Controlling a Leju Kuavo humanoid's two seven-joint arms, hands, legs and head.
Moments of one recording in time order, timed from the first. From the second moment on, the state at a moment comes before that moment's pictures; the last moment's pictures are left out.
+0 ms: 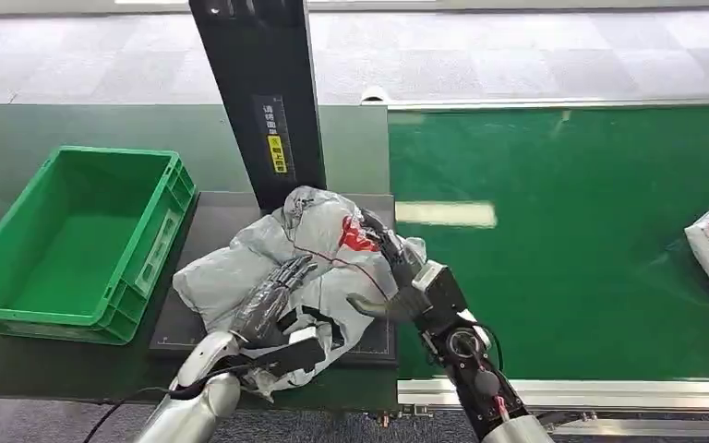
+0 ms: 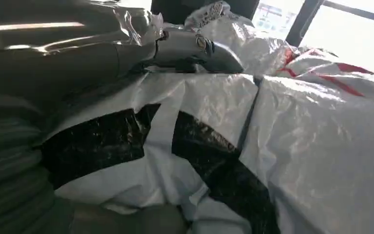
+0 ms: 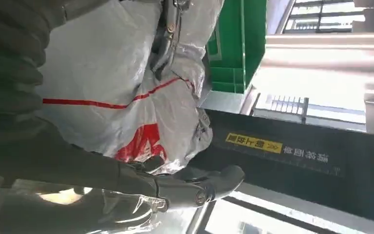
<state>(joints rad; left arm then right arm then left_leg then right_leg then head) -0.30 -0.09 -0.33 -0.96 -1.00 0.18 -0.33 -0.43 0.11 0.34 -0.87 0.11 0.24 -0.70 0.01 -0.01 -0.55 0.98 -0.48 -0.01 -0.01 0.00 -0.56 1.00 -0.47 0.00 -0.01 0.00</state>
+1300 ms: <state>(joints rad) -0.24 -0.11 -0.32 -1.06 -0.77 0.64 -0.56 -0.36 0.12 0.21 -0.90 0.06 0.22 -0.64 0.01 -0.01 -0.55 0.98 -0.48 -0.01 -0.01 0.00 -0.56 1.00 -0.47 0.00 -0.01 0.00</state>
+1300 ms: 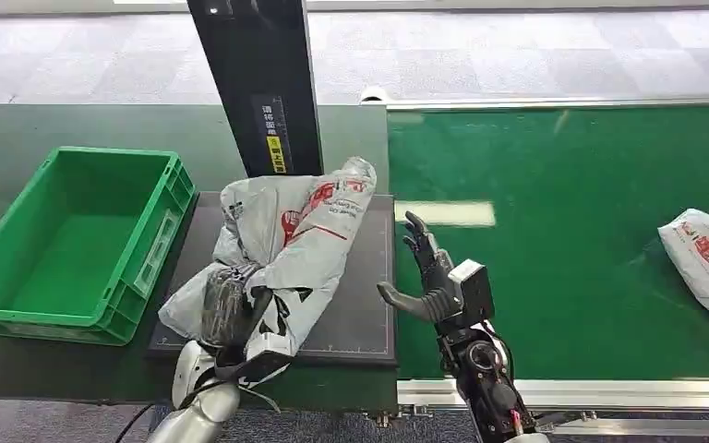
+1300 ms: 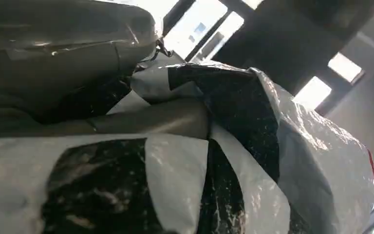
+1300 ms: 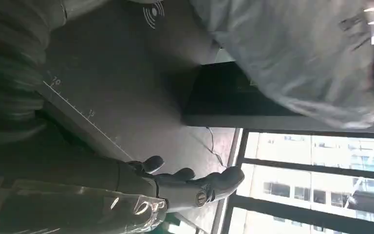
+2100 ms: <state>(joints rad) -0.24 -0.28 0.24 -1.73 -1.17 0.70 -0.70 -0.38 0.14 0.20 -0.86 0.02 0.19 -0.66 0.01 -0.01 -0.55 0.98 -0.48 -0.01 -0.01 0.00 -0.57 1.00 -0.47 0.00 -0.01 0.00</state>
